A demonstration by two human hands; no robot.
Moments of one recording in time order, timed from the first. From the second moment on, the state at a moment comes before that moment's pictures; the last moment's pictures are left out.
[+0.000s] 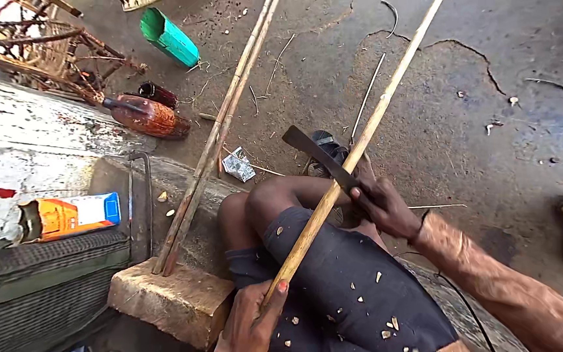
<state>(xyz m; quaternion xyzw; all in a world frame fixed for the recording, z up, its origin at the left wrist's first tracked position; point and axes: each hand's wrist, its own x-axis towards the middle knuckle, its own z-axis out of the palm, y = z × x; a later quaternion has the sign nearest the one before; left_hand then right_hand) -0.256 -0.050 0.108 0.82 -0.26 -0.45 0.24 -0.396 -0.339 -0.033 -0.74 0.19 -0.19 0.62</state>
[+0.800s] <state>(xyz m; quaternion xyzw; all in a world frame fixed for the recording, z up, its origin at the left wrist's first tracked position) -0.236 -0.072 0.105 0.63 0.01 -0.65 0.42 -0.390 -0.321 -0.035 -0.80 0.10 -0.18 0.56</state>
